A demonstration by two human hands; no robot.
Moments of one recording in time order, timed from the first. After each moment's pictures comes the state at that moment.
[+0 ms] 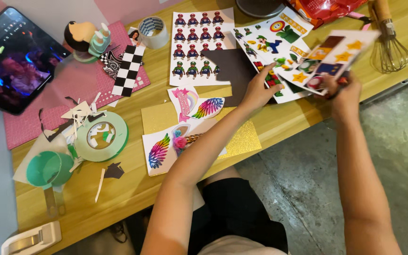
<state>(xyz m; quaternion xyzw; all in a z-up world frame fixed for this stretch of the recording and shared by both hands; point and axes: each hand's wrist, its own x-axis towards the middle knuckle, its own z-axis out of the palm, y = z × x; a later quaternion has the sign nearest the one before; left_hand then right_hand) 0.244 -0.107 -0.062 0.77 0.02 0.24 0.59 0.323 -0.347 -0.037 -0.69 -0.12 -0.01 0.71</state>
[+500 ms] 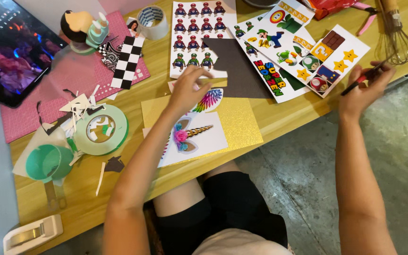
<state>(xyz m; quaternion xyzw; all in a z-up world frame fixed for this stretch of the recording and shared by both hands) 0.094 0.034 0.018 0.89 0.02 0.20 0.42 0.363 -0.379 -0.111 -0.69 -0.23 -0.33 0.61</state>
